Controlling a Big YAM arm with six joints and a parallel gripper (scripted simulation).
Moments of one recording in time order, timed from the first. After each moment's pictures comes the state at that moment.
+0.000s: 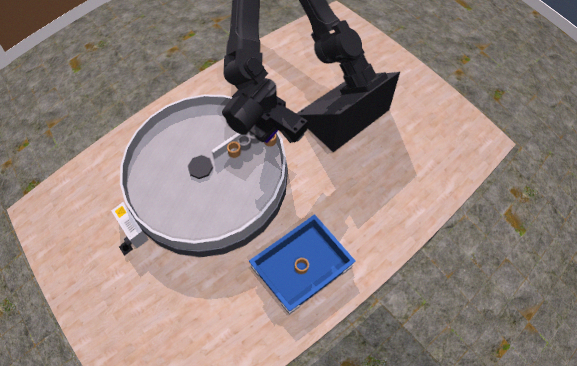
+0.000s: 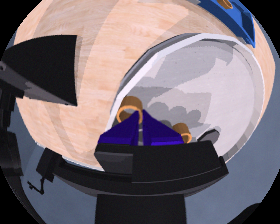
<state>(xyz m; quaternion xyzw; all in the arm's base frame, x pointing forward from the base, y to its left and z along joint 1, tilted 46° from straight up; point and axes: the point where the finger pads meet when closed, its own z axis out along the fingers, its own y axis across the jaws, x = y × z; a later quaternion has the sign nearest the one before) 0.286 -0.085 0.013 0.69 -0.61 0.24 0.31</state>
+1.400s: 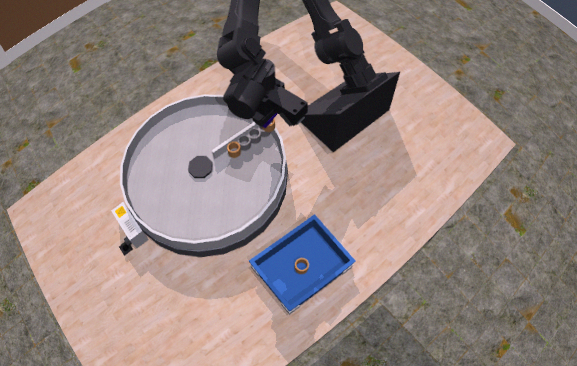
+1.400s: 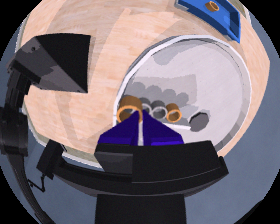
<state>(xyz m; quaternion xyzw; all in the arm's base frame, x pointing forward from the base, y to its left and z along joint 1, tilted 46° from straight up) 0.289 -0.042 0.057 0.69 -0.61 0.24 0.31</state>
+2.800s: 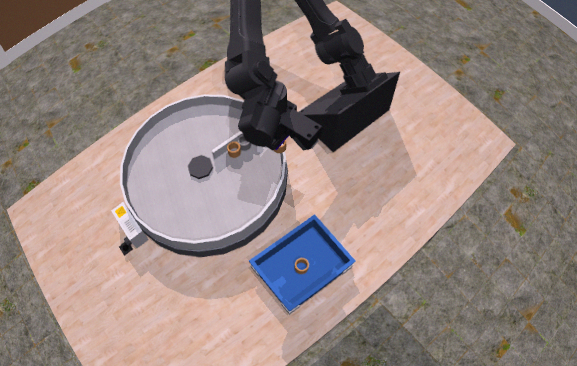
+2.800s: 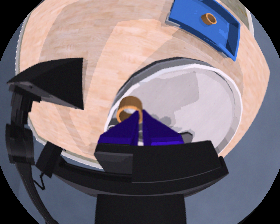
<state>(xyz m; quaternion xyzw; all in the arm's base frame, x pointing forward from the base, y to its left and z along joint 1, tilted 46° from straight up) 0.311 -0.001 0.011 0.69 -0.61 0.23 0.32</state>
